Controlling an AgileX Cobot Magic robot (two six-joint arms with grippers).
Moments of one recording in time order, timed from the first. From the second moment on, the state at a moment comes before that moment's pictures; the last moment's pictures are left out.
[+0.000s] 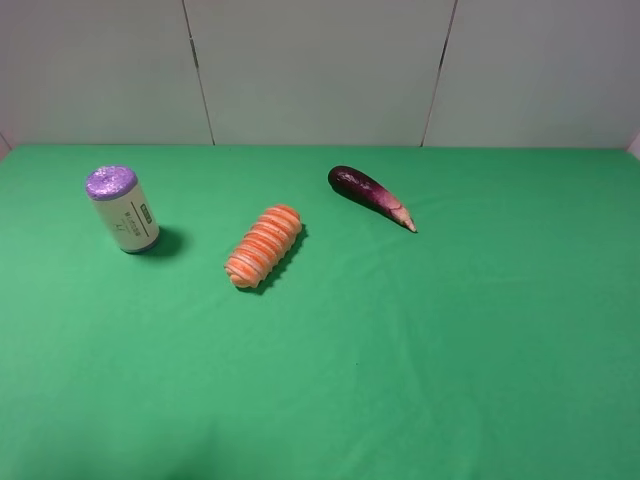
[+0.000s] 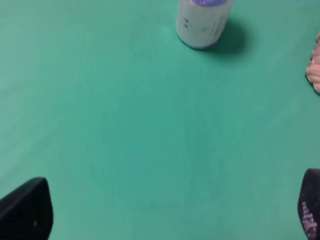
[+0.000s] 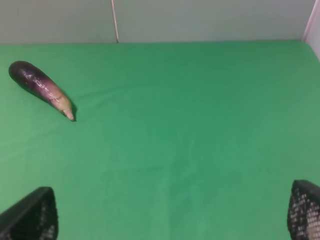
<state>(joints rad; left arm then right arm) 0.02 0.72 -0.87 0.02 1.07 -0.01 0.03 0.00 -0.50 -0.02 1.02 0.03</state>
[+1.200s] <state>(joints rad) 0.00 1.62 -1.33 -0.03 1.09 -0.01 0.03 0.00 -0.50 -0.02 1.02 0.03</state>
